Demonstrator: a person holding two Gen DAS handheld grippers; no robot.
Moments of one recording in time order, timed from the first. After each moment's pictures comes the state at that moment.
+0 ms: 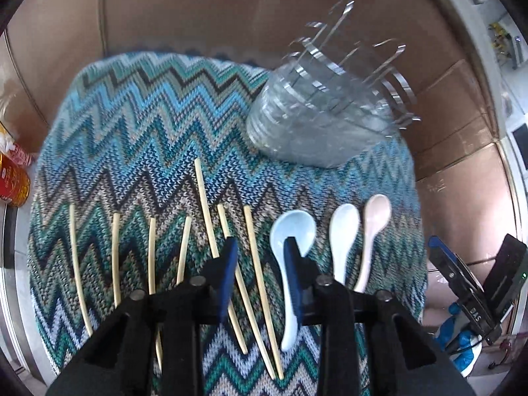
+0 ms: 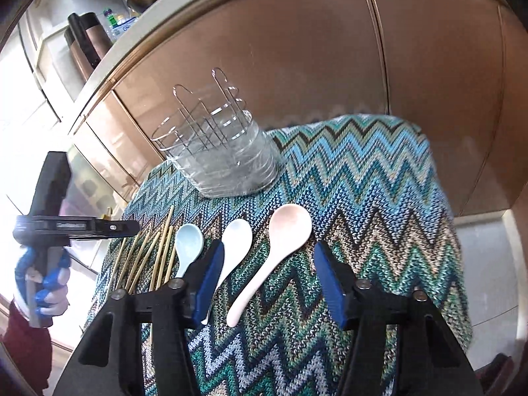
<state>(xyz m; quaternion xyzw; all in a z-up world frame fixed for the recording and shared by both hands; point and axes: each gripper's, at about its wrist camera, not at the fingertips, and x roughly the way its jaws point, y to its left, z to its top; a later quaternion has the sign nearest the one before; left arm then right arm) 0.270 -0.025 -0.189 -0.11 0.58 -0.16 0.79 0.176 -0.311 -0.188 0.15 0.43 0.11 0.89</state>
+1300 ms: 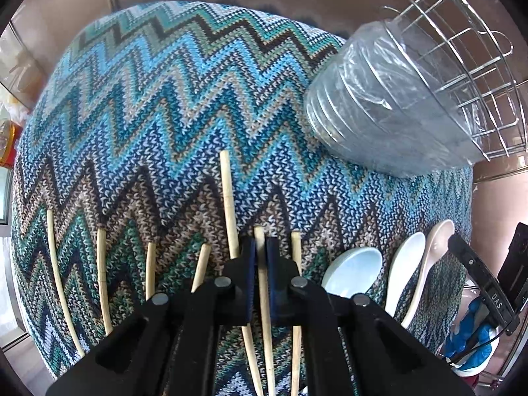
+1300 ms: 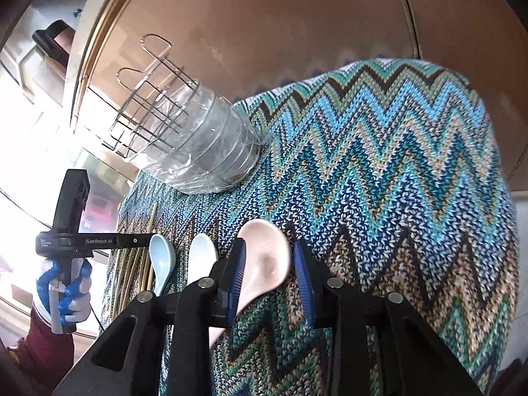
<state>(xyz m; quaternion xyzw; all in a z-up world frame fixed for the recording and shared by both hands) 0.321 -0.038 -0.253 -0.10 0.65 -0.08 0.75 0.264 -0.336 -0.250 0.21 0.51 0.18 0.82</state>
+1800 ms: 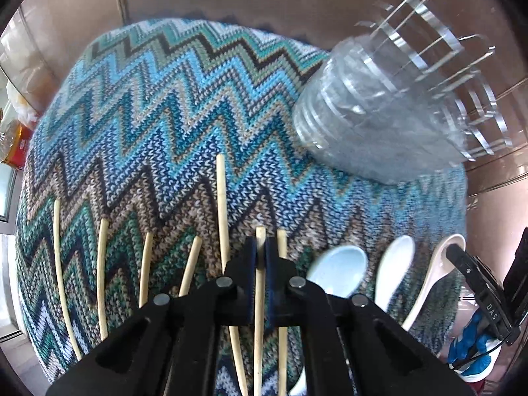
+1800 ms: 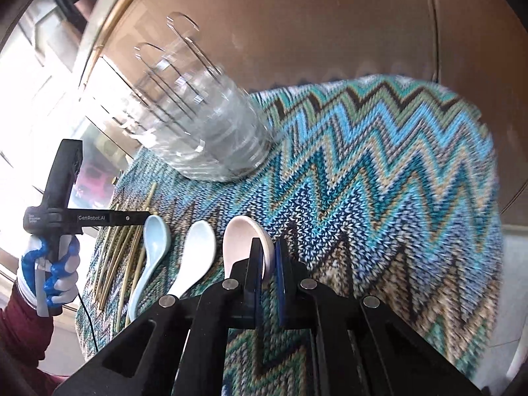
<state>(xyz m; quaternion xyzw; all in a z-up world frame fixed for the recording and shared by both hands) 0.312 -0.042 -0.238 -0.11 0.61 -0.07 0.78 0.248 -0.327 -0.226 0.13 0.49 0.19 0.84</state>
